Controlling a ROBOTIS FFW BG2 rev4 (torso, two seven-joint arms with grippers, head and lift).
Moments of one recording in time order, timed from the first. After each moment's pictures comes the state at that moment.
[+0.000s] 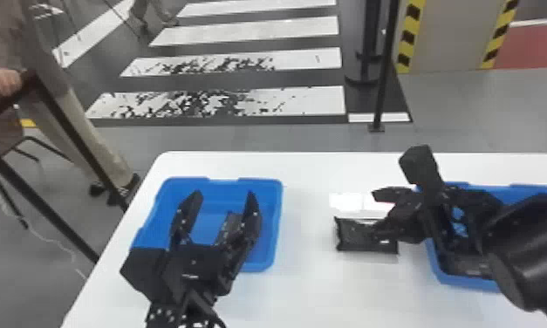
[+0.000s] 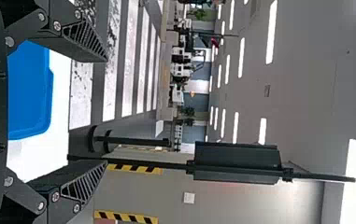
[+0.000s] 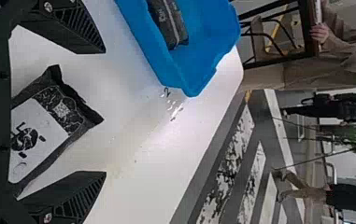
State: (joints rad) left arm 0.58 0.02 -0.06 -2.10 0.03 -0.11 0.02; right arm -0.28 -0.34 0.46 -1.53 -0.16 0.61 0.59
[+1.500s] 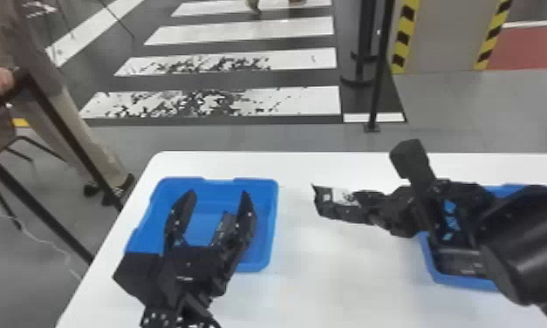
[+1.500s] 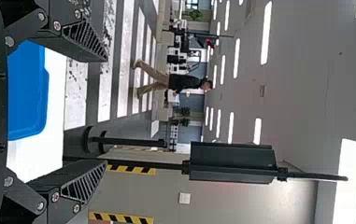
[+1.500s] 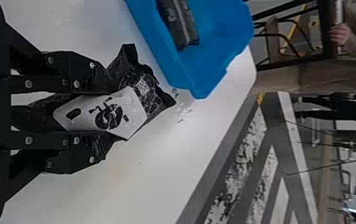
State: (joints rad) left arm 0.57 0.02 -0.06 -2.08 0.03 -0.16 0.02; right arm -0.29 -0.35 0.46 -1.59 -0.15 0.64 0.58
